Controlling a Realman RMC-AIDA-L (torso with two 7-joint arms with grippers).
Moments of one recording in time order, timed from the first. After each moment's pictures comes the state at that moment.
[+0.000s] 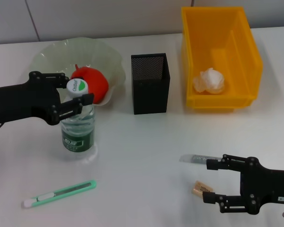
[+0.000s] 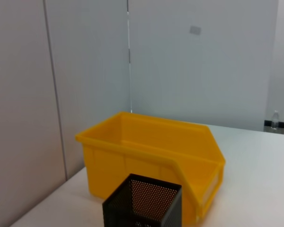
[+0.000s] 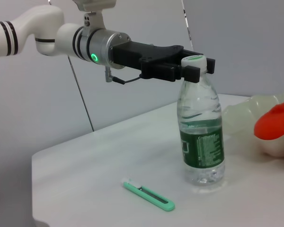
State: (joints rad) left arm -0.34 -2.07 1.08 1.11 1.76 1.44 -1.49; right arm 0.19 2.07 -0.88 -0.65 -1.83 -1.71 1.11
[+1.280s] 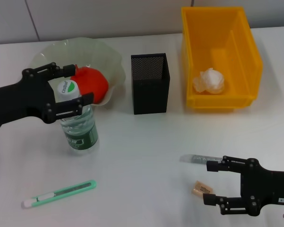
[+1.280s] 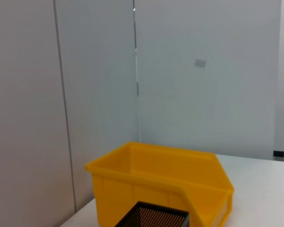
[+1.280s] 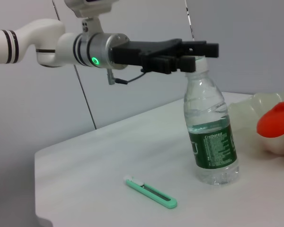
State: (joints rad) left arm -0.32 -2.07 1.06 1.02 1.62 1.44 -1.33; right arm 0.19 2.07 -0.87 -0.65 -1.84 -1.71 1.11
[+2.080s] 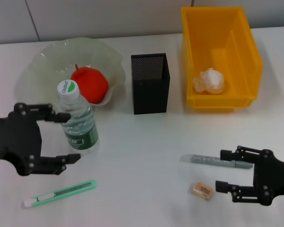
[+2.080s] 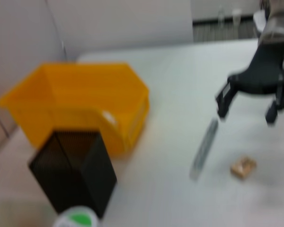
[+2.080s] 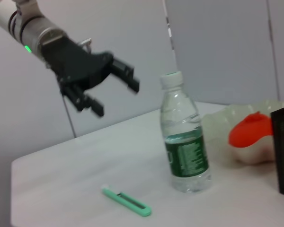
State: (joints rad) left arm -0.17 -2.07 1.17 1.69 1.97 1.70 -1.67; right arm 0.18 2.05 -0.79 -0.66 -1.84 -1.73 1.10
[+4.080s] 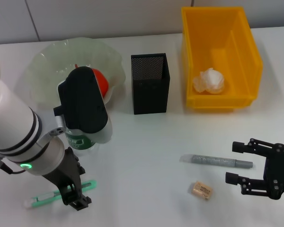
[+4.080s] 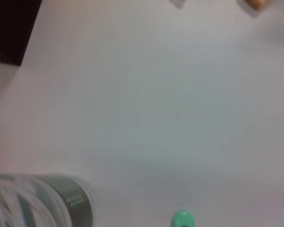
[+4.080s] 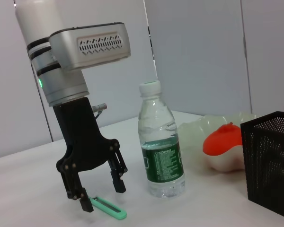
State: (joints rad) left arm -0.54 -2.08 1.80 1.51 2.62 1.65 -2.39; right arm 0.17 2.05 -0.72 -0.66 -1.85 -1.74 1.05
